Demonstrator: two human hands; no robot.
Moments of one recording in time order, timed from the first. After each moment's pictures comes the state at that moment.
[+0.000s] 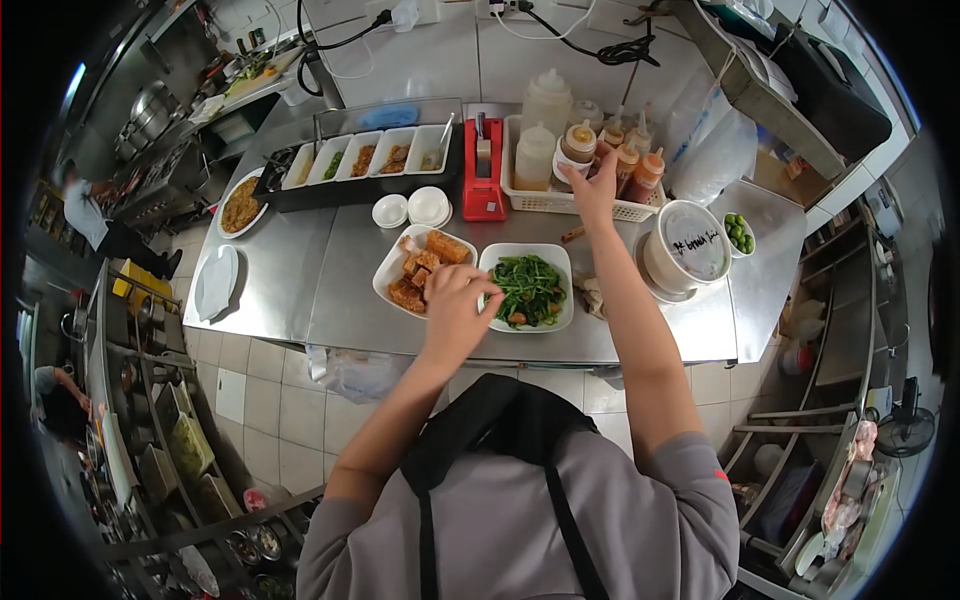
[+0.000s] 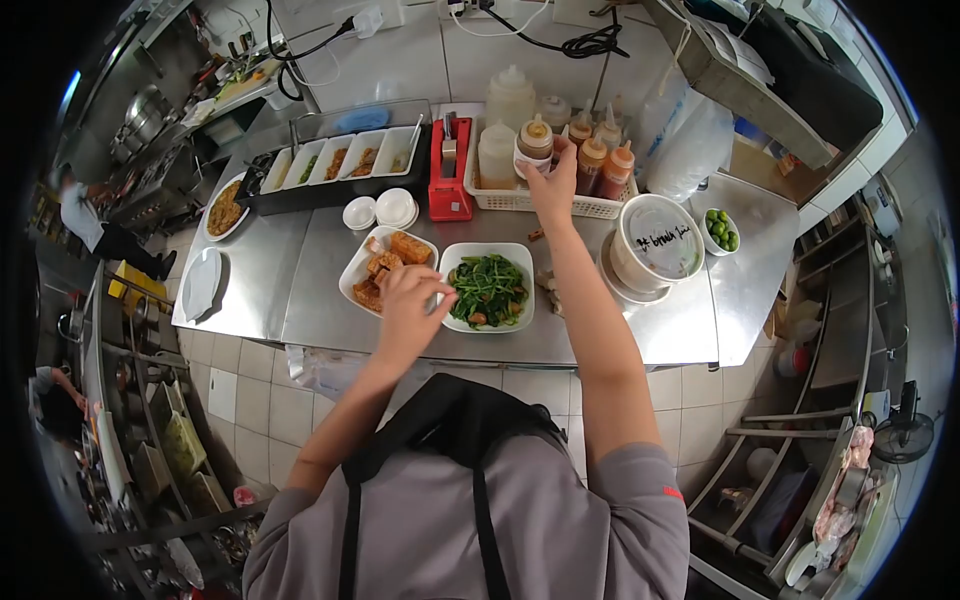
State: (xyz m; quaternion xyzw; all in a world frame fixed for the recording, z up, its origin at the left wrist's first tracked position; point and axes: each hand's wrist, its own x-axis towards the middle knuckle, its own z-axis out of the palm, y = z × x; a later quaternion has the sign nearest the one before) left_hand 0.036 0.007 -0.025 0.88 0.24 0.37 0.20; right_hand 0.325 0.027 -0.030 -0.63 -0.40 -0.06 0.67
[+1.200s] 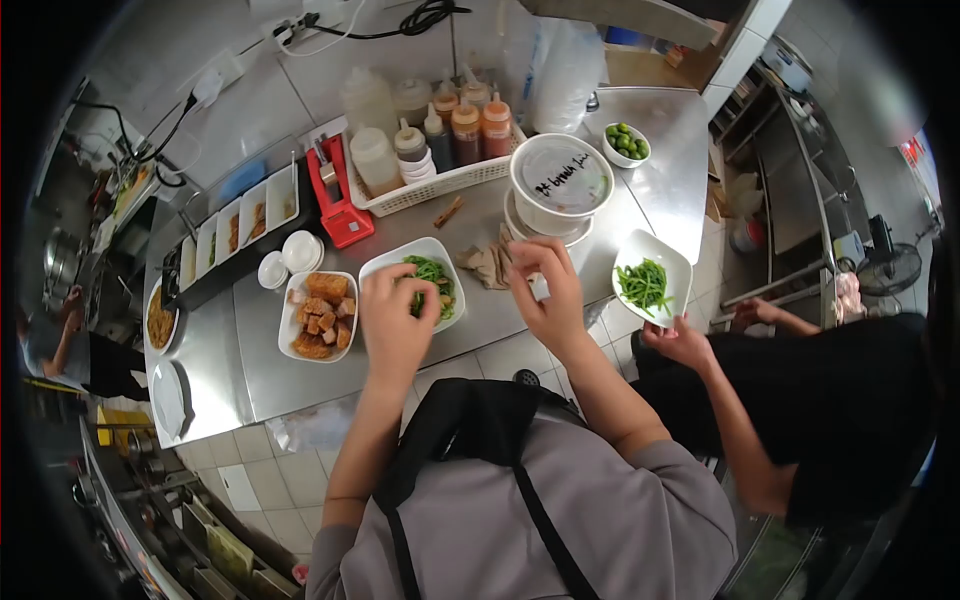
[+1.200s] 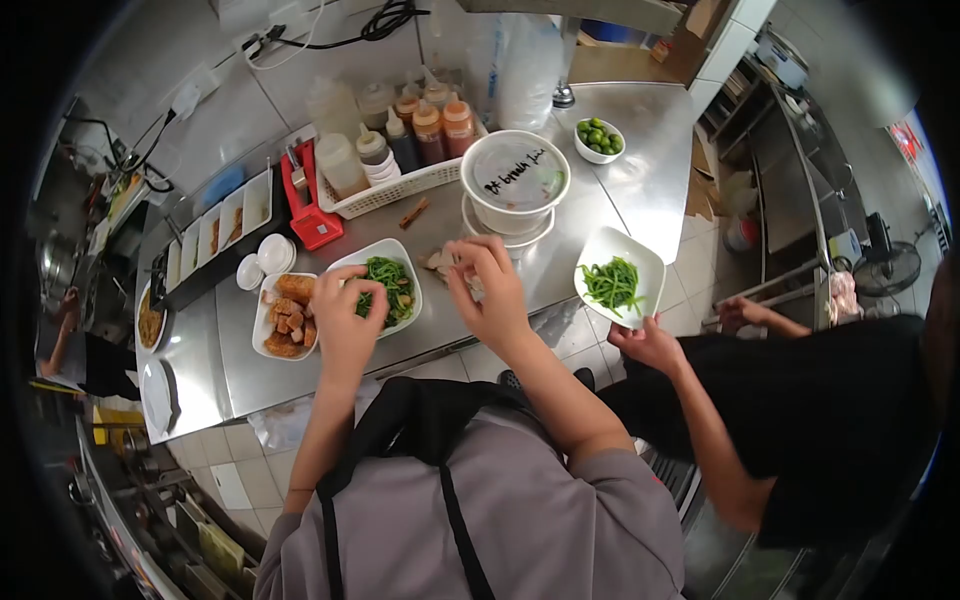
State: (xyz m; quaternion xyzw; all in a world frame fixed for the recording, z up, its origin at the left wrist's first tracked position) left_hand 0.101 -0.037 0.007 0.89 0.17 0.36 0.22; right_hand 0.224 -0.192 0.006 -0.68 -0.41 -0.07 0.61
